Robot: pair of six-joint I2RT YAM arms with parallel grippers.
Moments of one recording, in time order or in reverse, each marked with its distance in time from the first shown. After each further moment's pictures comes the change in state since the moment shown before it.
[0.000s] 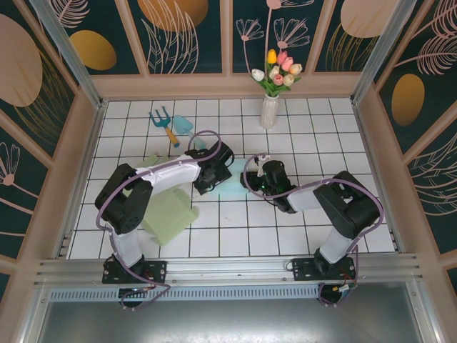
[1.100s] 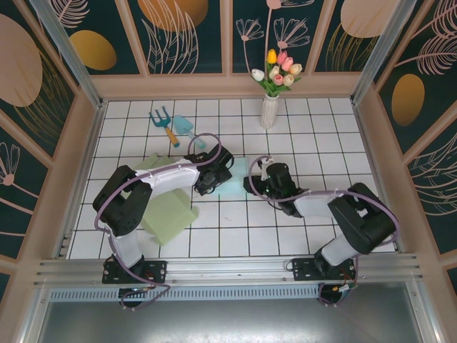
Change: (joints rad) left arm -0.007 -0.018 -0.065 0.097 -0.040 0.001; right arm 0.011 -0.186 -0.060 -0.159 -0.020 0.020
